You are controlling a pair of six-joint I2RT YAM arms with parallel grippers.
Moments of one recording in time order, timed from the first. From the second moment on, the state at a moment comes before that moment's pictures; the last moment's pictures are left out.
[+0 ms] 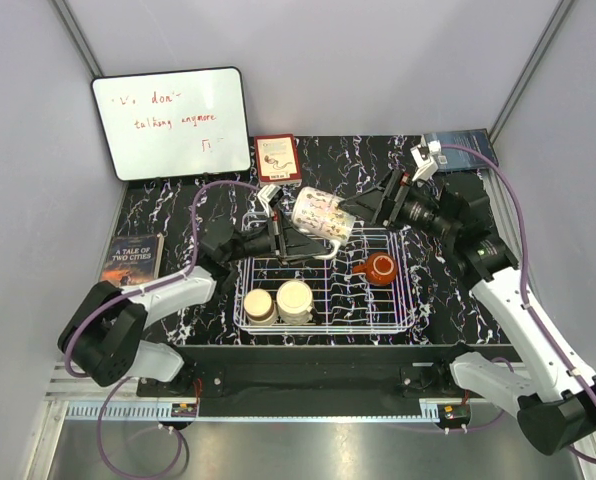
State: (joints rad) left arm -0.61 1.36 0.62 1.00 0.83 -1.49; right arm 0.40 1.00 1.07 -0.21 -0.54 0.84
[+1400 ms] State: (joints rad) left arm -0.71 1.52 0.85 0.75 0.87 -1.28; right arm 0.40 1.07 1.03 -0.17 -0.52 0.83
